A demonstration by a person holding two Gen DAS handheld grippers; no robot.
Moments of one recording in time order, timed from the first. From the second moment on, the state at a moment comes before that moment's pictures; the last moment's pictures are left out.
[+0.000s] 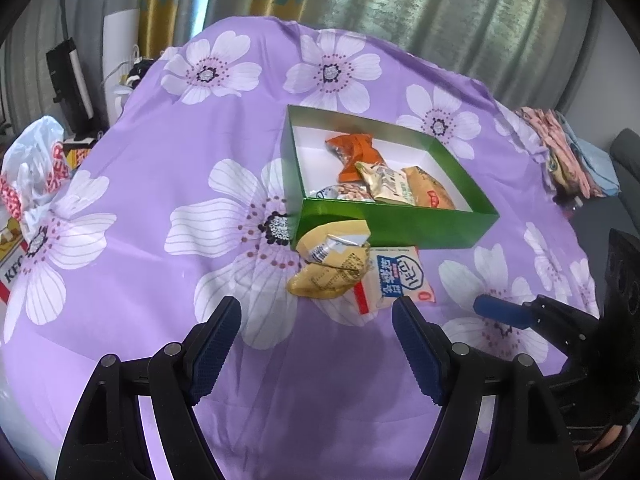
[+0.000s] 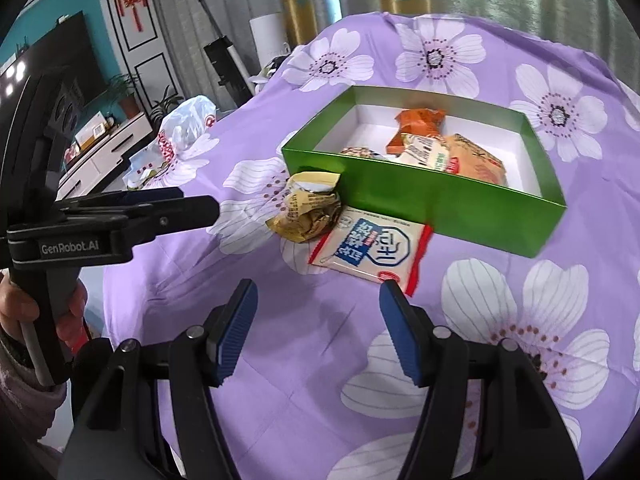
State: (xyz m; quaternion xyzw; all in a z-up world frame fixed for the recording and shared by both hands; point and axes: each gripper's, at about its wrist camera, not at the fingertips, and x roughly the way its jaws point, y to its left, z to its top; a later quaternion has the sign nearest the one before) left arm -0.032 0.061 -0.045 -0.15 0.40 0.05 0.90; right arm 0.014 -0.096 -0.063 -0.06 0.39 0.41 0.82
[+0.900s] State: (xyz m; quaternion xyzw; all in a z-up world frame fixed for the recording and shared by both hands) left arm 0.006 0.047 -0.096 -0.26 0.44 -0.08 0.85; right arm 0.053 -0.107 -0.099 -0.04 0.42 0.37 0.83
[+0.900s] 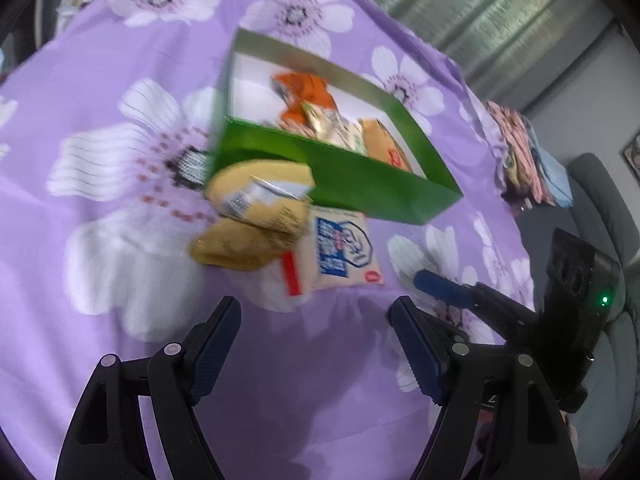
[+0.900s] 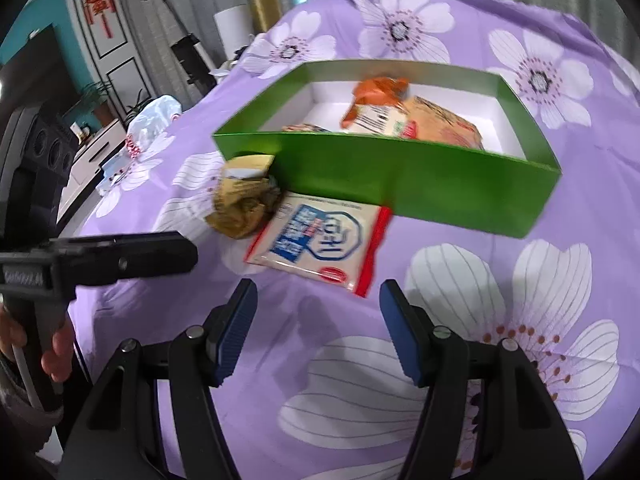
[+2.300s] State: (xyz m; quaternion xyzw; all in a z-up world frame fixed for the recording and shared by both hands) left arm 0.023 0.026 -0.103 -0.27 0.46 -0.08 0.84; right arm 0.052 -0.110 -0.106 -0.01 0.41 0.42 0.81
